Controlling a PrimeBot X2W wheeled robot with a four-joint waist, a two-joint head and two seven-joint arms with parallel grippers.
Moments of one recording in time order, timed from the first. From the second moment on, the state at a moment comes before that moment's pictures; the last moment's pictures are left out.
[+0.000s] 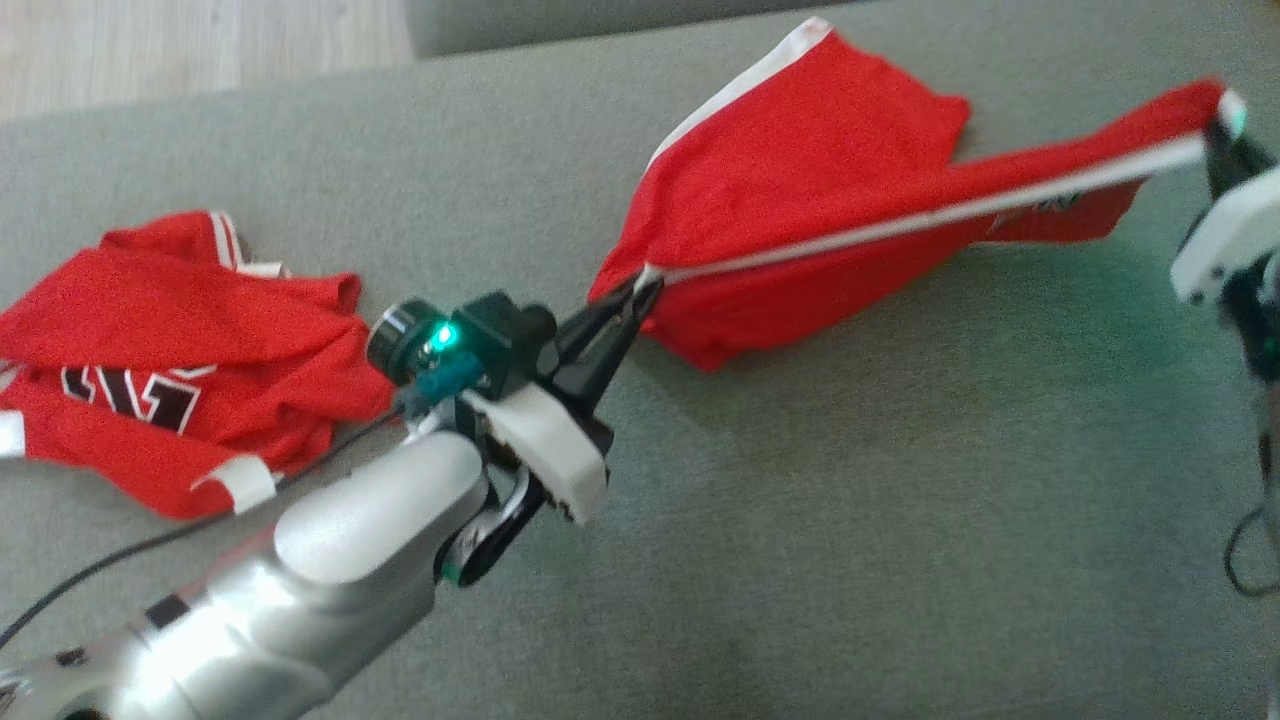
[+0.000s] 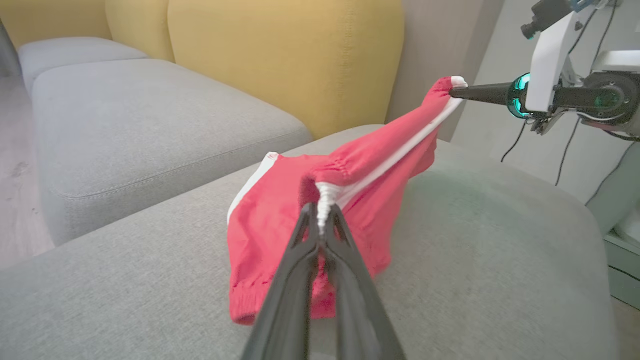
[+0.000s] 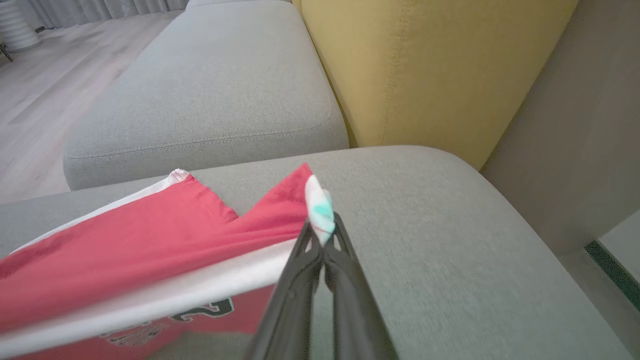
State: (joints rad) left arm -0.81 0.37 -1.22 0.29 -0.88 0.13 -0.14; right arm -0.73 -0.32 -0.06 0.78 0.22 0.14 0.18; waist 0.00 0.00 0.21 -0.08
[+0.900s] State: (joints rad) left arm -0.97 0.19 -1.21 0.45 -0.87 0.08 -0.18; right arm -1.15 -0.27 -0.28 1.02 -0.19 0.14 0.15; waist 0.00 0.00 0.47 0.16
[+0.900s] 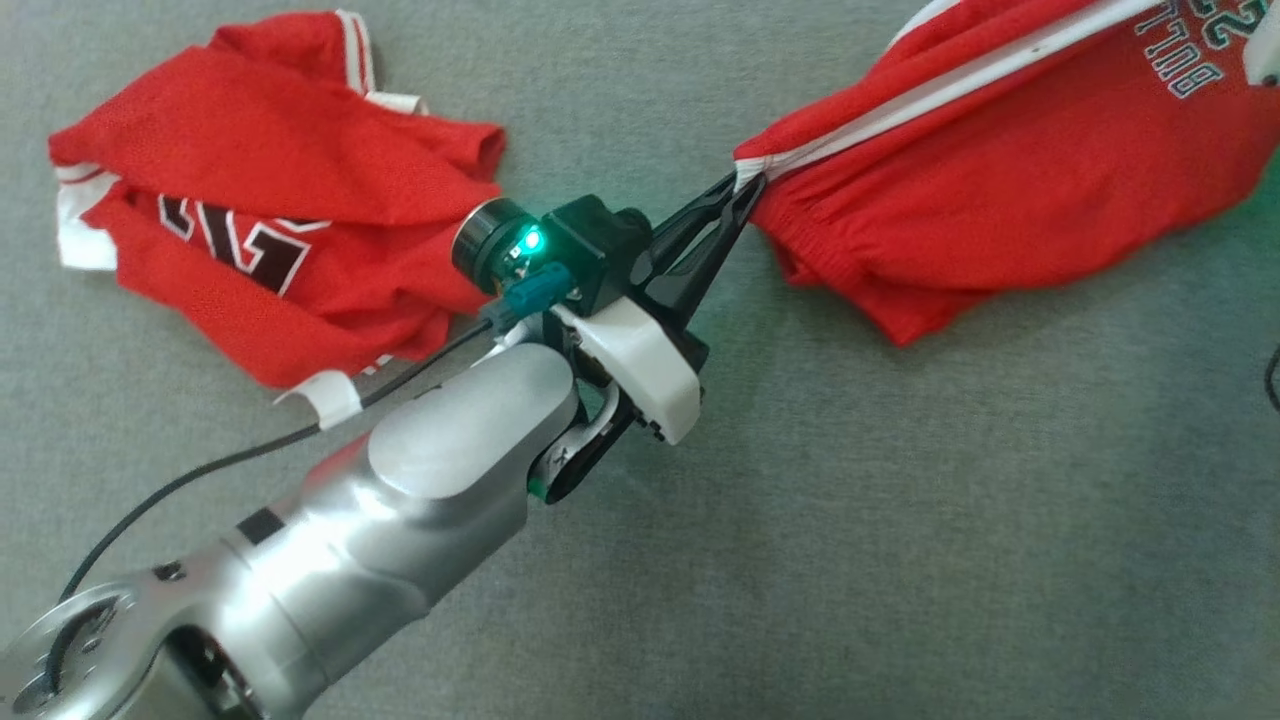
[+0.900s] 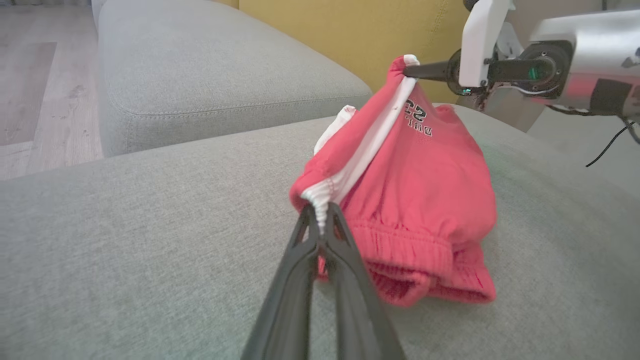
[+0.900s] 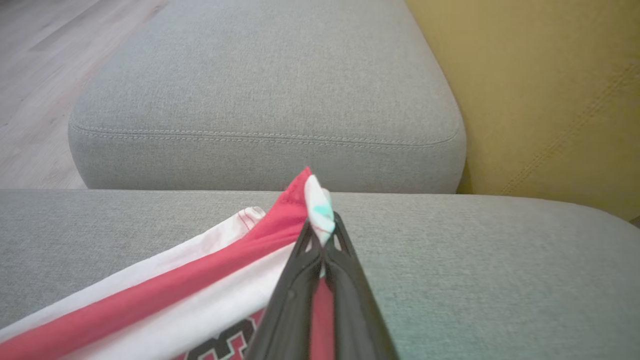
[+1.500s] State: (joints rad) left arm -0.98 0.13 -1.20 0.52 -0.87 0.05 -0.20; right arm -1.21 -0.28 -0.43 1.10 -0.30 0.14 0.08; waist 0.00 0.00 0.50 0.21
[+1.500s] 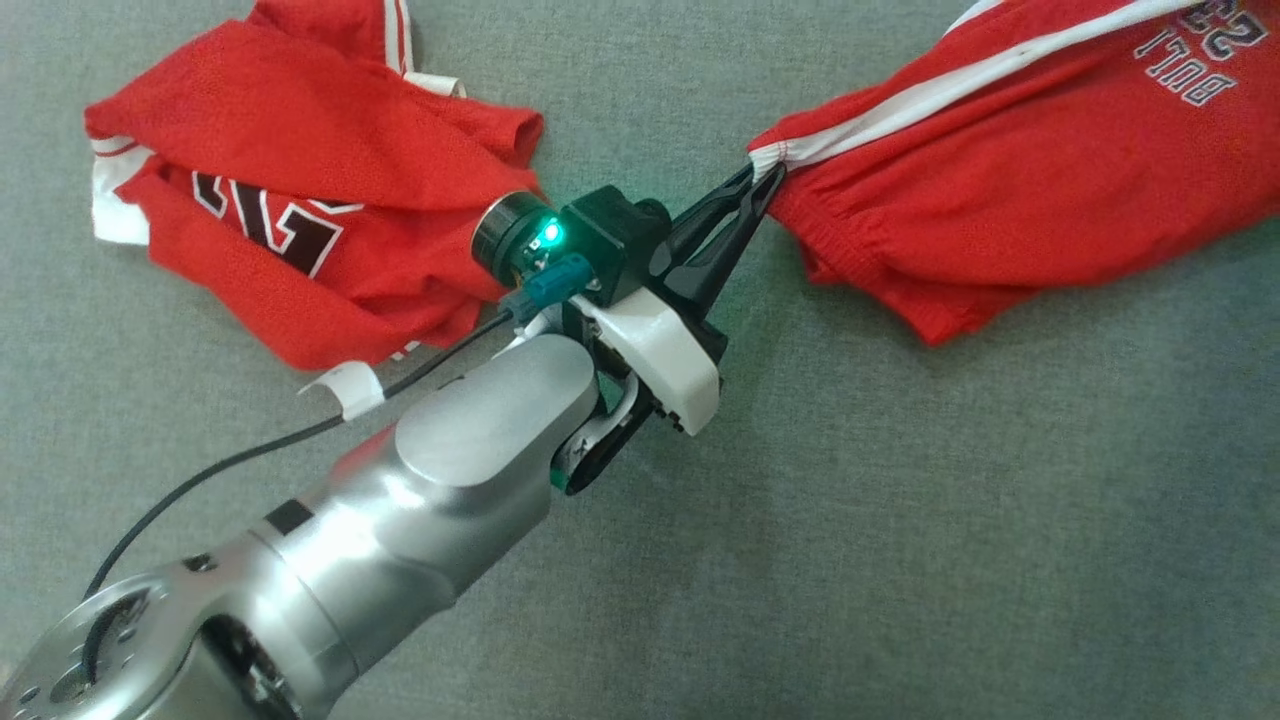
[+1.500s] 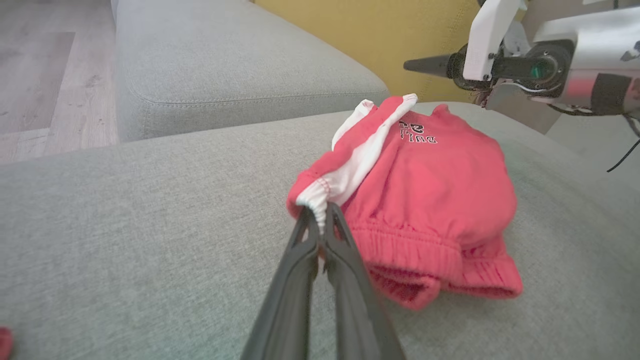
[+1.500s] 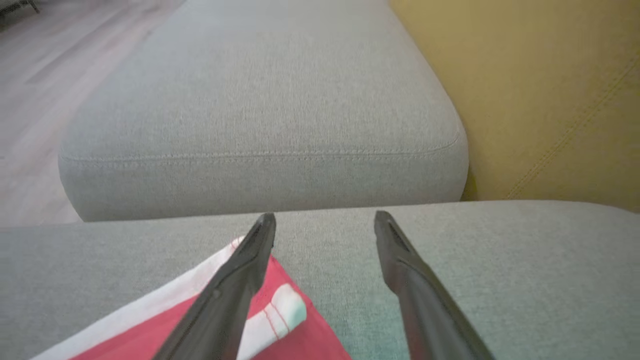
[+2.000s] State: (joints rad) left arm -0.92 0.15 -1.15 0.57 -0.91 0.10 -0.24; right arm -1.22 -0.24 -0.39 1.16 -0.22 0.14 -0.18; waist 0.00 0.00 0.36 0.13
